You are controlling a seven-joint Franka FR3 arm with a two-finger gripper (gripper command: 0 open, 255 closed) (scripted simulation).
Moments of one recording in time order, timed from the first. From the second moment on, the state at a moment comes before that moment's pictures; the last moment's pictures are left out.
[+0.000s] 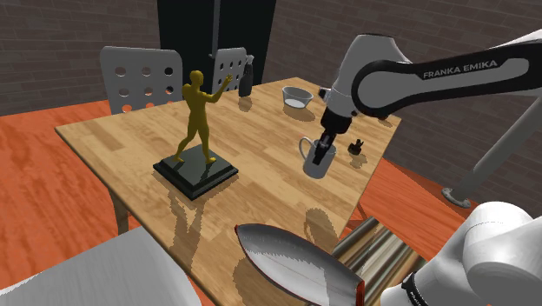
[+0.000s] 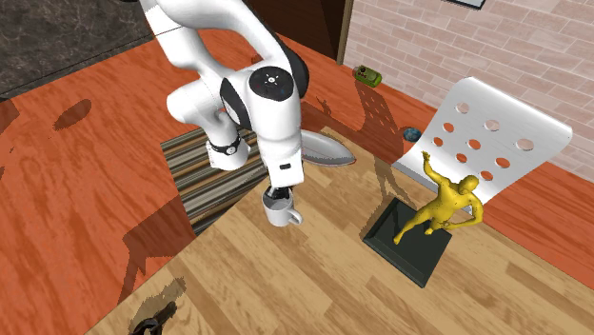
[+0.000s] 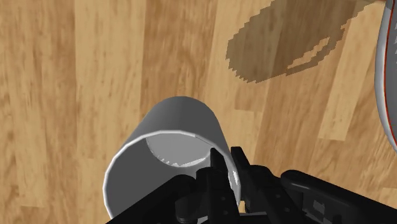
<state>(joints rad) 0.14 -0.43 -0.02 -2.53 0.00 2.14 -0.31</state>
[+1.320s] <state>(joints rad) 0.28 -0.61 0.21 -2.51 0.13 1.94 -0.03</state>
